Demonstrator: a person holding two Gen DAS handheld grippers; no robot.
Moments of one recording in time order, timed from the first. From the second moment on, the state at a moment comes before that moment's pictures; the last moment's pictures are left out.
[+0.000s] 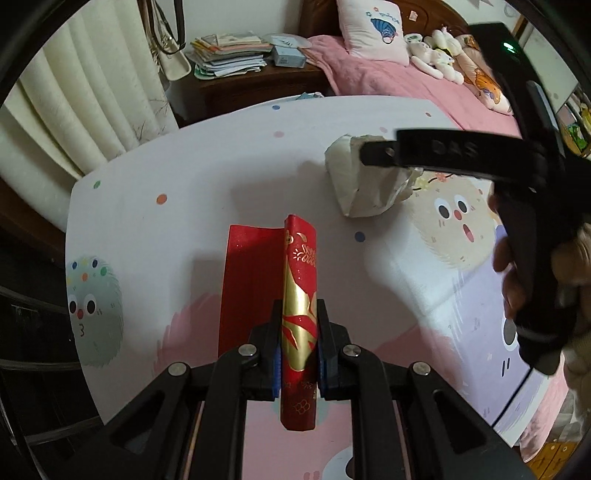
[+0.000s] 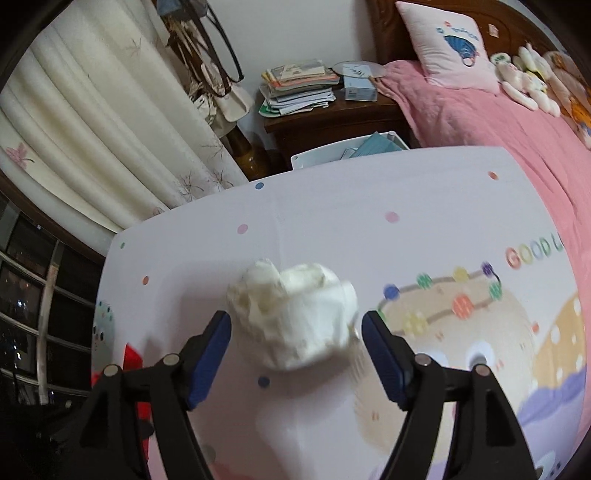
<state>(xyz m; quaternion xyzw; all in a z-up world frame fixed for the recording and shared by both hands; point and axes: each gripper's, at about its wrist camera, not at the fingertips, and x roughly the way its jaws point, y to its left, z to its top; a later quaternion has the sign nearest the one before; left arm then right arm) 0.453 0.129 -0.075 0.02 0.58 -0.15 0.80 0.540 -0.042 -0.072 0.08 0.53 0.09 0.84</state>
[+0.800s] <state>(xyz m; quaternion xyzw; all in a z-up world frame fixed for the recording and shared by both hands) 0.415 0.117 -0.045 -0.01 0.56 -0.17 0.81 0.461 -0.061 -0.064 0.06 0.56 0.09 0.82</state>
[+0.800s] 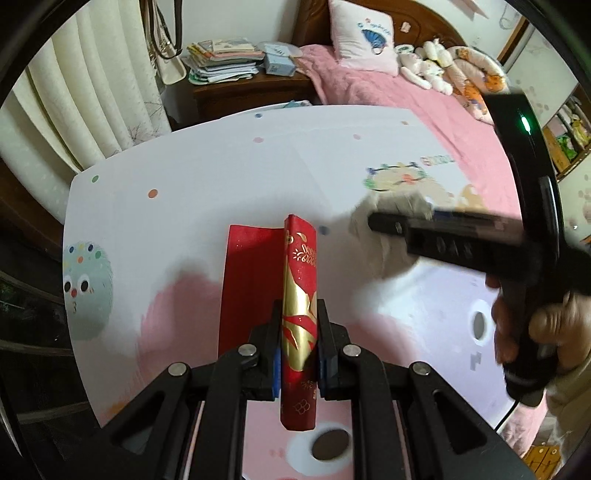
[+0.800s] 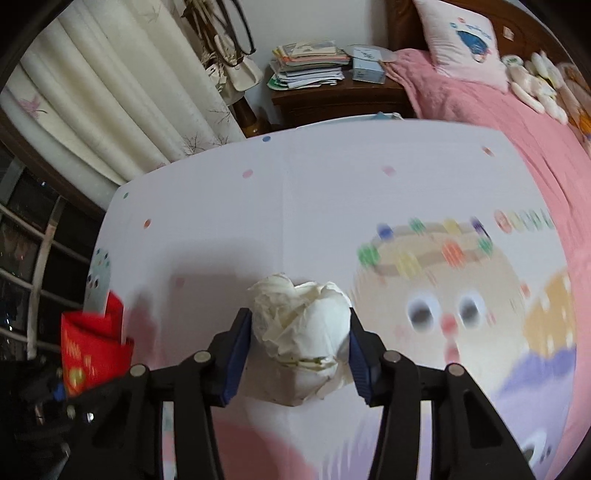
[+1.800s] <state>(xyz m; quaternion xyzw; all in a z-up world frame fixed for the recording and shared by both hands) 0.028 -0.033 0.007 -0.05 0.54 -0.10 0.84 0.040 -0.212 -0.013 0.05 0.54 0.21 0.82</state>
